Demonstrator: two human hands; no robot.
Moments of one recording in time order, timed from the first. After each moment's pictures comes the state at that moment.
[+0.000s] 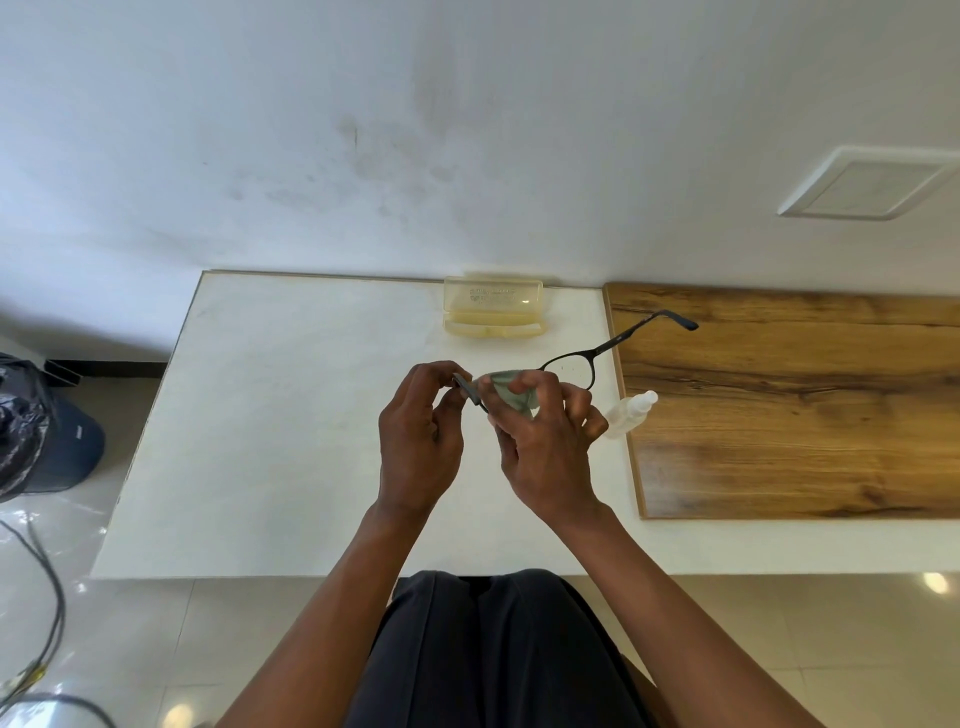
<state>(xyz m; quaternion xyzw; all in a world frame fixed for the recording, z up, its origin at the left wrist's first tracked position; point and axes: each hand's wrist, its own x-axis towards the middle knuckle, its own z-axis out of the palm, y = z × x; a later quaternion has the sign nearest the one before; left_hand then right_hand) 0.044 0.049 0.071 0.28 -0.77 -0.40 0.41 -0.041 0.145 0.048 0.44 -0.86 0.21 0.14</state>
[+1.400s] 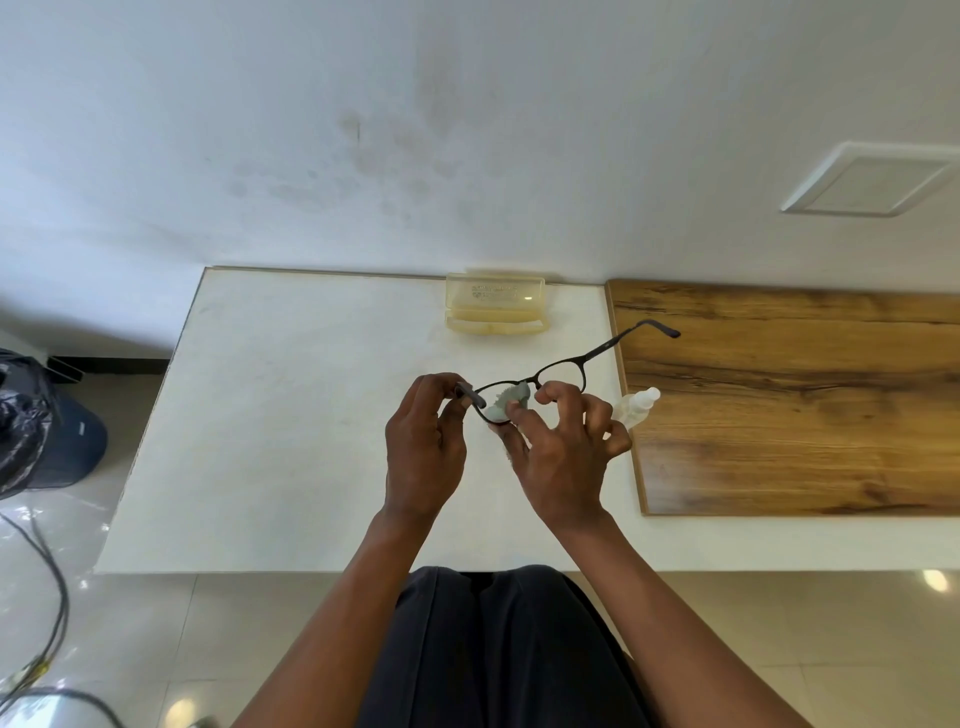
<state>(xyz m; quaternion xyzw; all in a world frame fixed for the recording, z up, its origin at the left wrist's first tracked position) 0.048 0.056 0.062 0.29 -0.77 -0.42 0.40 -0.041 0.155 0.037 0.38 -0.88 0.19 0.24</state>
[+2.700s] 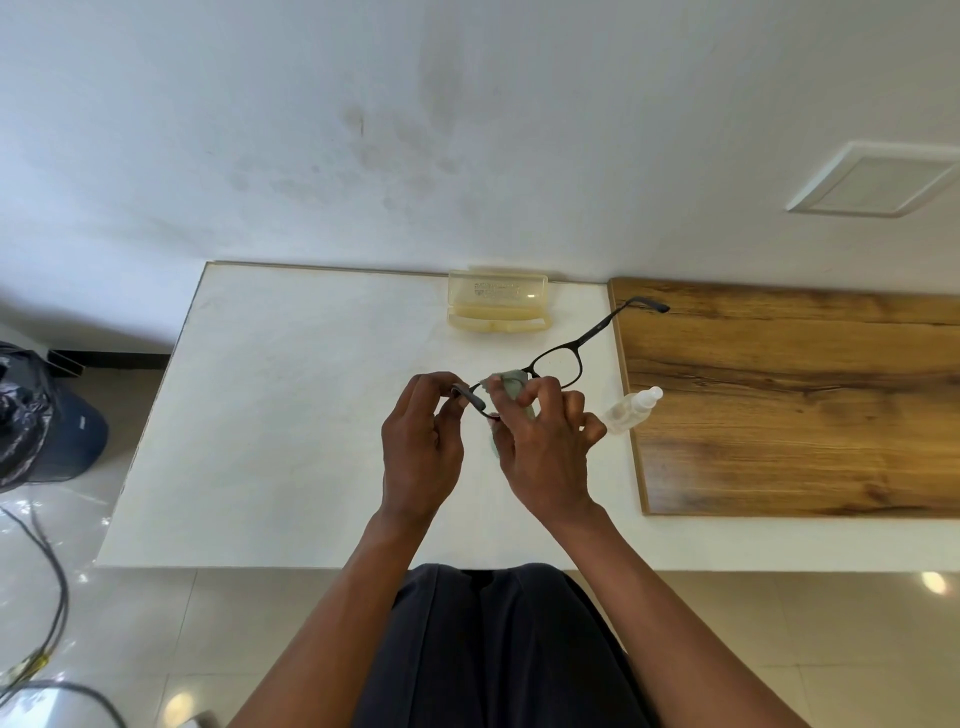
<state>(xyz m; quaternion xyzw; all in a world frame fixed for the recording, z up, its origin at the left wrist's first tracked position) 0.052 0.054 0.057 0.29 -0.77 -0.41 0.41 -0.035 0.142 0.038 0.42 -0.88 0.18 0.16</state>
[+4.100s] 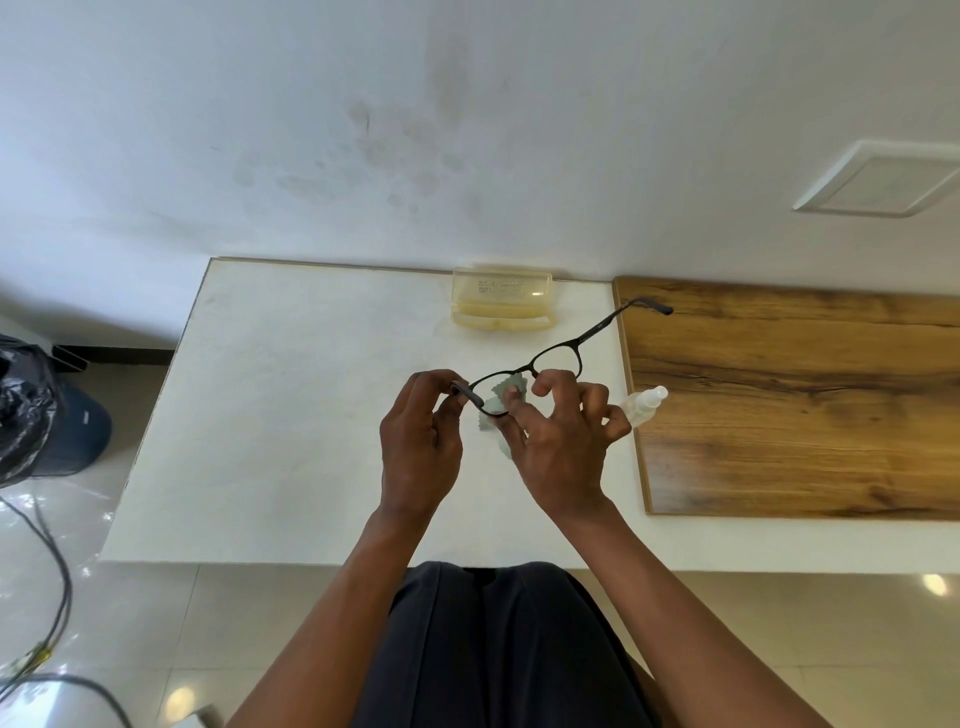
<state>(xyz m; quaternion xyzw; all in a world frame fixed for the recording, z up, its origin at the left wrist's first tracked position) 0.055 0.052 0.058 0.29 -0.75 -0.42 0.41 -0.043 0.146 0.041 0.41 -0.87 0.17 0.23</state>
